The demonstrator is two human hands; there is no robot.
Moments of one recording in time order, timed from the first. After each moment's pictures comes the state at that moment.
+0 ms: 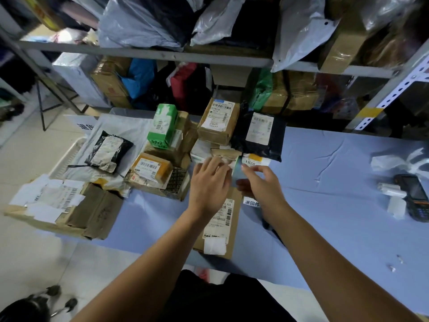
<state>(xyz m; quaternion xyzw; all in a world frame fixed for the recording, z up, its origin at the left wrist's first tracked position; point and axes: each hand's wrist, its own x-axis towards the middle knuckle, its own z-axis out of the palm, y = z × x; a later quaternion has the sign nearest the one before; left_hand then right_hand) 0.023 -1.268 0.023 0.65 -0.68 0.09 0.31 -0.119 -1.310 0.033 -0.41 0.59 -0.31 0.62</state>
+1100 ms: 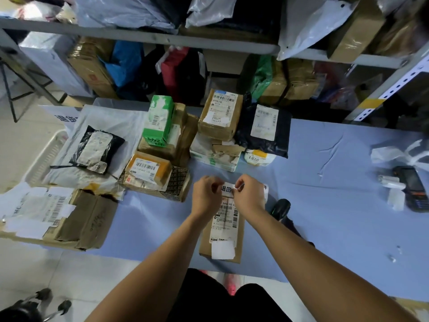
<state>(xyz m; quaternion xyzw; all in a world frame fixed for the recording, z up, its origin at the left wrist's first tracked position) 0.054 -1.279 -0.055 0.76 -0.51 -0.25 0.32 -0.063 -1.310 -0.036 -0.61 0.70 -0.14 0.34</state>
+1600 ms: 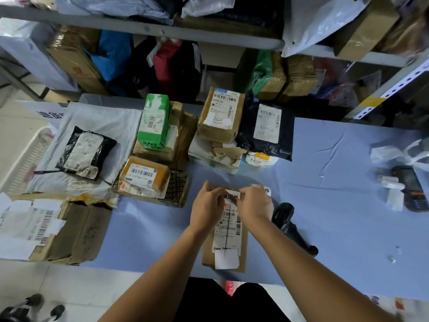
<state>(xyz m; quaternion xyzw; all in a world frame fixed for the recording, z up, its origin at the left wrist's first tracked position) 0.066 -1.278 -0.084 0.71 -0.60 -0.24 0.28 -0.059 -1.318 -0.049 -0.65 0.72 0.01 0.26</state>
